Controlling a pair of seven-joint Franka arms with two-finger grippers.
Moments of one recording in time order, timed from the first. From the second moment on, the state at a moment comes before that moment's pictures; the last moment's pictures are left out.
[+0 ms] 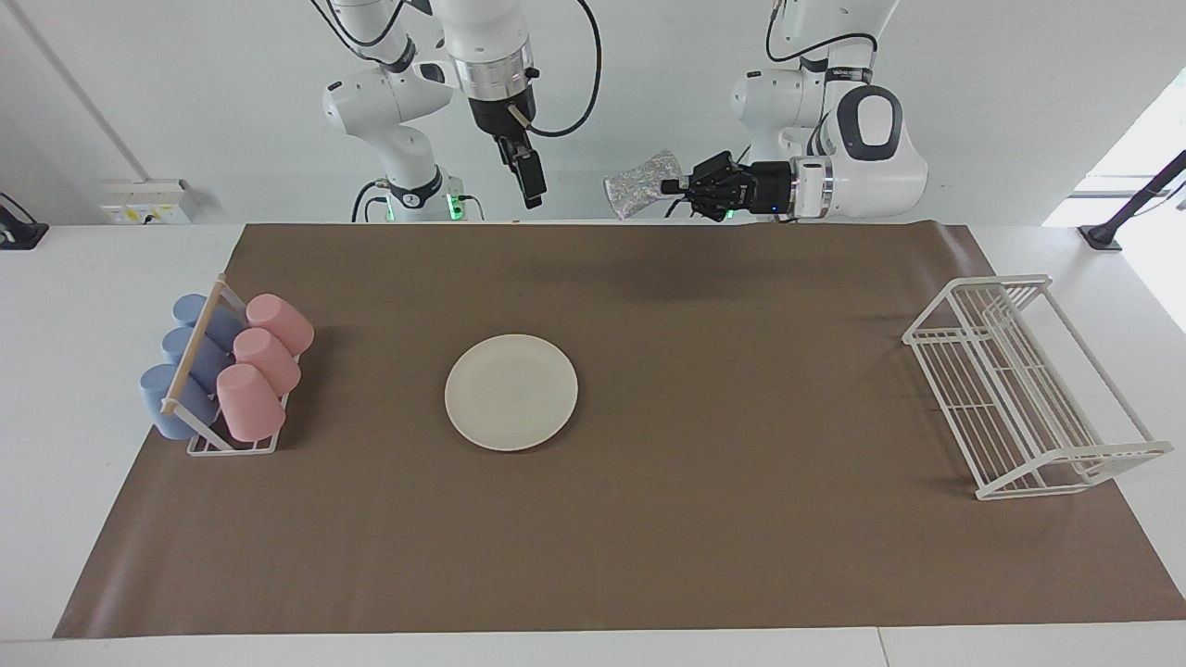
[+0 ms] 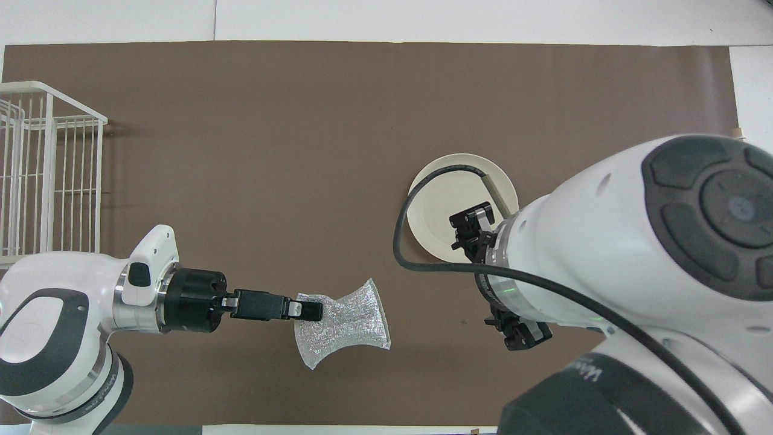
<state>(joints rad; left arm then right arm) -0.20 -0.33 -0.03 -2.49 -1.53 1.65 0.46 0.51 -0.06 0.03 -1.59 0.15 1.50 1.75</state>
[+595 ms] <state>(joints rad) -0.21 -0.40 -0.03 -2.56 -1.62 1.65 0.51 0.70 -0.08 0.06 -1.67 0.15 1.67 2.12</state>
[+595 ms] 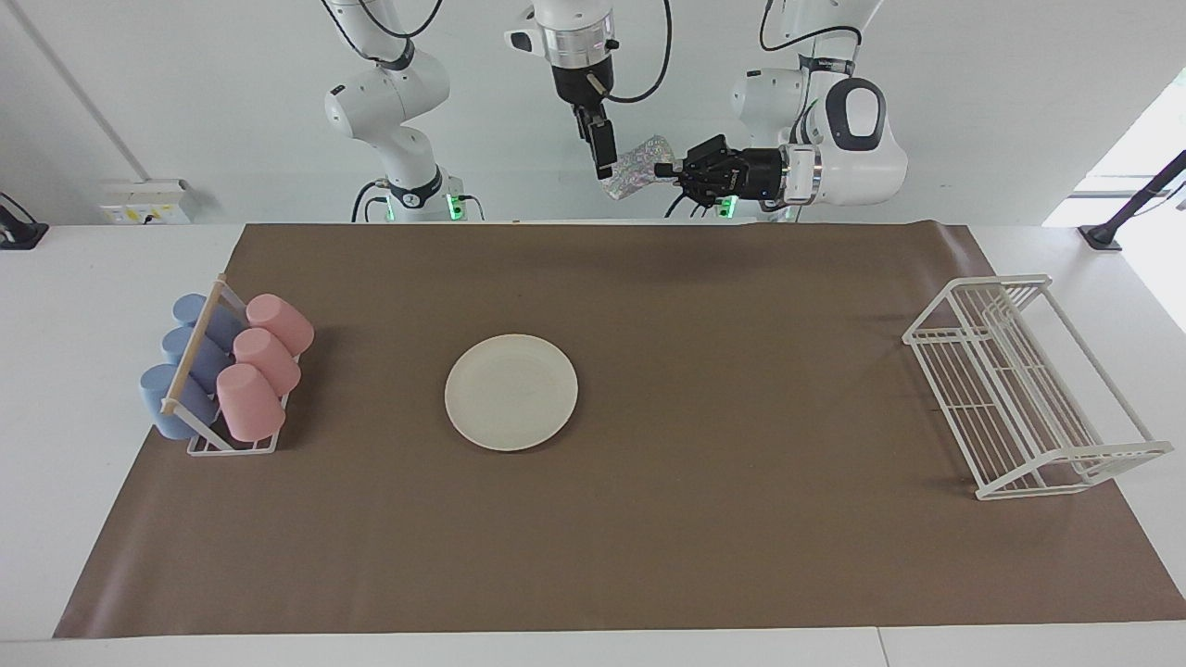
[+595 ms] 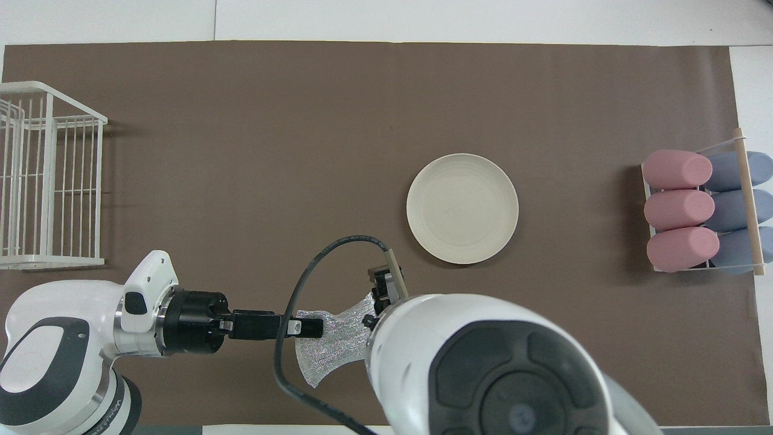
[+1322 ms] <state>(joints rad) -0.21 -0.40 -0.03 -2.56 -1.62 1.64 0.51 0.75 -0.13 0.06 -1.81 0.18 1.91 2.18</state>
